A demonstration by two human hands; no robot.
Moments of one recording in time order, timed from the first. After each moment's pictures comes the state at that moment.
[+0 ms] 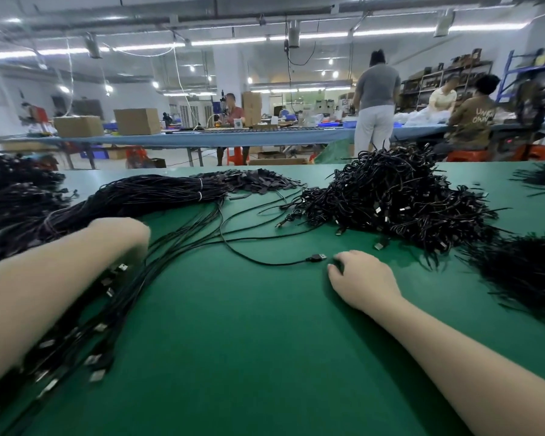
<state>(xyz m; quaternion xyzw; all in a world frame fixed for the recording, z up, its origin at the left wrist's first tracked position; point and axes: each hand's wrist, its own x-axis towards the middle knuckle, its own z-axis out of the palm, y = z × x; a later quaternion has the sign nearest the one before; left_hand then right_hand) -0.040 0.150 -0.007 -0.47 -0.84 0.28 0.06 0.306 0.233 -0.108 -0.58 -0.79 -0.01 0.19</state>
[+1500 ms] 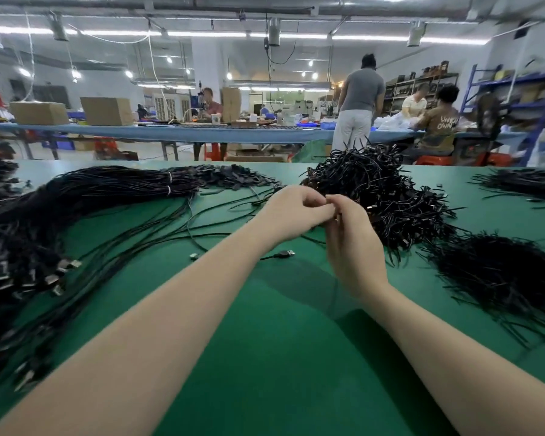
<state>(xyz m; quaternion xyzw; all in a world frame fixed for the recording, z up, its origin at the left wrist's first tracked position) 0.204 0.201 -0.008 -0.72 -0.53 -0.39 -0.21 0.331 0.224 -0.077 -0.38 -0.73 -0.03 0.57</state>
